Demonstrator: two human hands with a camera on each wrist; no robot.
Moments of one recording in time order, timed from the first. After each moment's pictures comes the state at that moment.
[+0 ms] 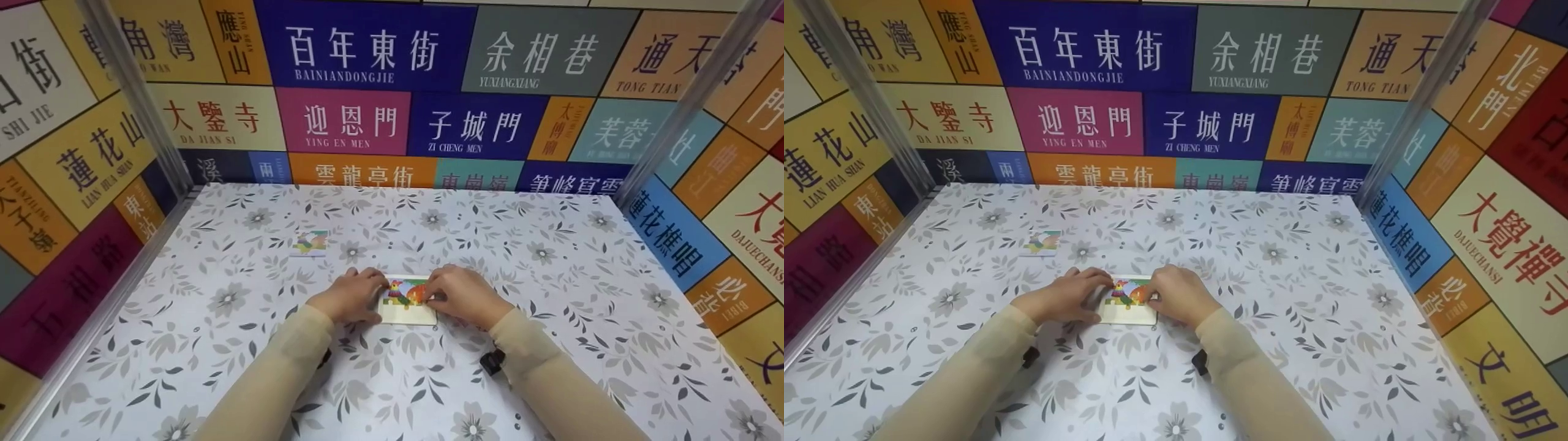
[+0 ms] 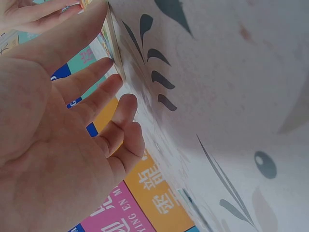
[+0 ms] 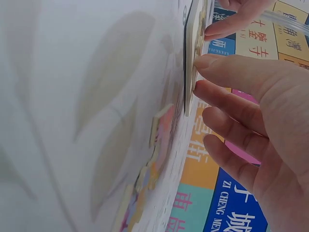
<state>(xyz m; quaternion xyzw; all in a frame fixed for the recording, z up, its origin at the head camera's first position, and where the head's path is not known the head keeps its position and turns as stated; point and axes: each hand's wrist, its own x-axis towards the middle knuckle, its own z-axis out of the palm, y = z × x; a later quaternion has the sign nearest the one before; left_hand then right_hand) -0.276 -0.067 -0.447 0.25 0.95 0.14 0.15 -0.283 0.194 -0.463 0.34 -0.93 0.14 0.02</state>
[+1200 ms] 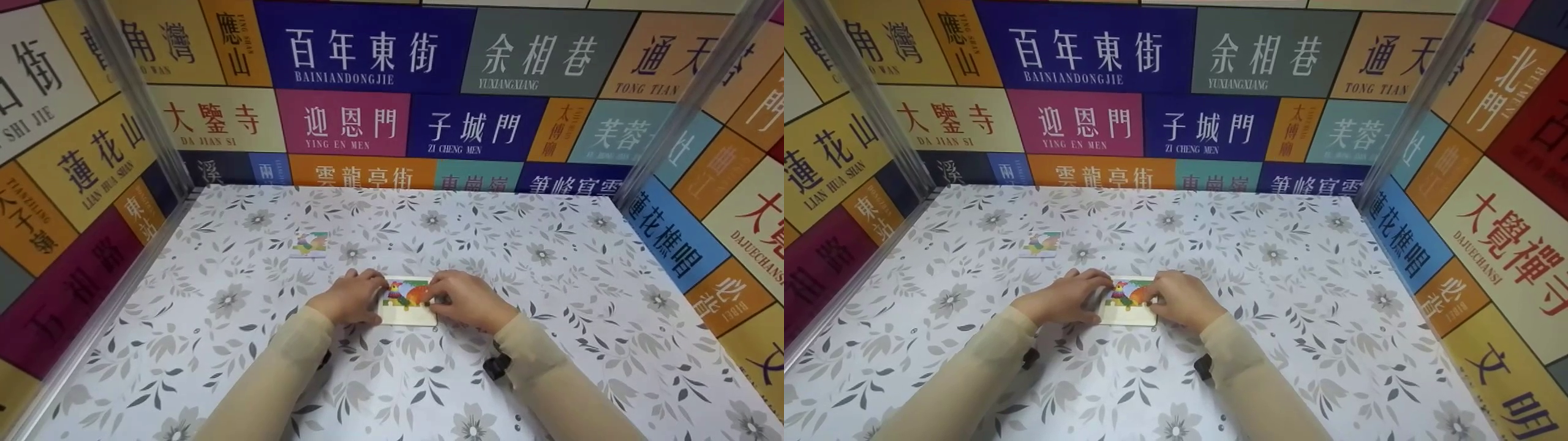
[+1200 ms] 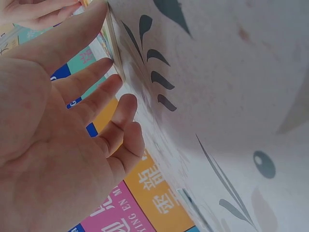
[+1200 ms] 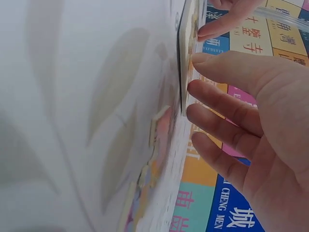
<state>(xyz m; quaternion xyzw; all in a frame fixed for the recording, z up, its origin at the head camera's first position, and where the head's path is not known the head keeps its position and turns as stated) -0.276 -0.067 -0.451 0.26 0.95 0.13 0.13 -0.276 0.201 -0.460 0.32 -0.93 0.19 -0.02</state>
